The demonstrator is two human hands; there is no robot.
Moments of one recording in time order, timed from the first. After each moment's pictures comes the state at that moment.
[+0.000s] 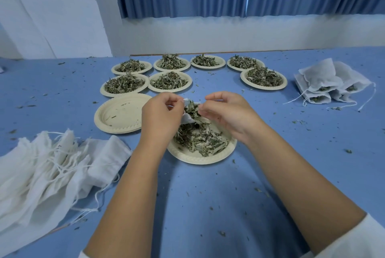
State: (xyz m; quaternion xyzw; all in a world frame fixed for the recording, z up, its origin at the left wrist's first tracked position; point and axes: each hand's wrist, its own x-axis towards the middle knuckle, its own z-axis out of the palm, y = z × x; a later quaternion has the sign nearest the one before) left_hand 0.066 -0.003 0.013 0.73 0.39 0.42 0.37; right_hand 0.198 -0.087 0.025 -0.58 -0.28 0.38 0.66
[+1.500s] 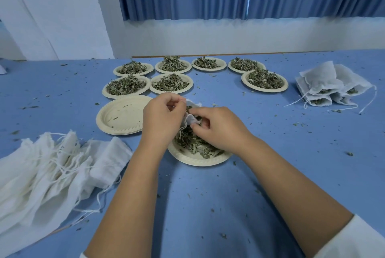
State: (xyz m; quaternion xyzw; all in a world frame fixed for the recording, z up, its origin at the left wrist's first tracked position) left_hand 0.063 -0.003 0.017 0.72 0.36 0.43 0.41; right_hand 0.189 -0.085 0.002 -0.73 -0.61 0.01 0.30
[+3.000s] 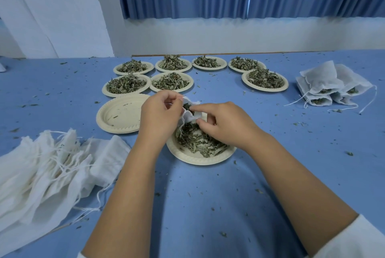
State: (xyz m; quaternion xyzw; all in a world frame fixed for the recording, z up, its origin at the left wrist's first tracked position) left_hand 0.059 -0.001 0.018 0.72 0.35 0.43 0.42; right_hand 0.204 -0.090 0.009 -0.72 -0.64 -0.01 0.25
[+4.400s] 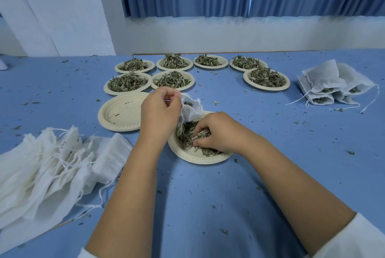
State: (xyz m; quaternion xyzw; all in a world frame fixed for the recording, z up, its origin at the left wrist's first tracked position) left_hand 0.061 0.005 0.014 0.71 0.37 0.45 0.39; right_hand 0.191 -0.084 0.001 -0.75 -0.64 0.10 0.15
